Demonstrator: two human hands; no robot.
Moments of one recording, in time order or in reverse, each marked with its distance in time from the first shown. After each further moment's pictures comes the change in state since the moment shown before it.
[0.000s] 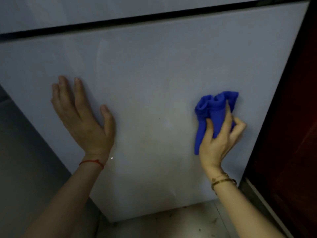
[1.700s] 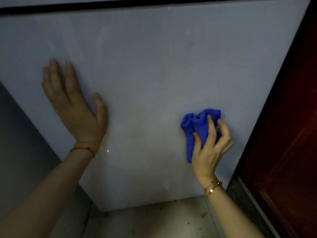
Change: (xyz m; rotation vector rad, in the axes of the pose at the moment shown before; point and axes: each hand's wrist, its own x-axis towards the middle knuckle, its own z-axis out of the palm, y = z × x) left_hand 0.002 0.002 -0.005 0.042 -0.051 -0.075; right_hand -0.035 0.029 -0.017 -0.182 -0.101 -0.244
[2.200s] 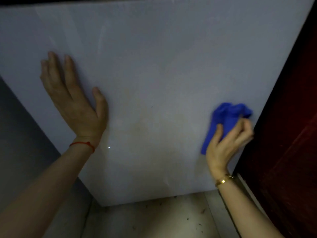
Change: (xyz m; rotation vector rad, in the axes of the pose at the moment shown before) left_hand -0.002 0.000 0.003 -0.033 0.015 0.066; right_hand 0.016 0.037 -0.001 0.030 0.045 0.198
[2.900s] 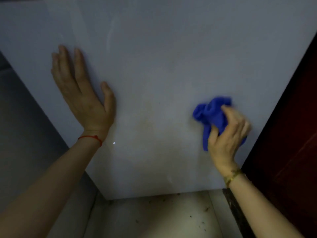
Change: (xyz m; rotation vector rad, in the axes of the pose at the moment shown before) left_hand 0.002 -0.002 0.001 0.005 0.015 0.006; right_hand 0.009 -0.015 0.002 0.117 -0.061 -0.410
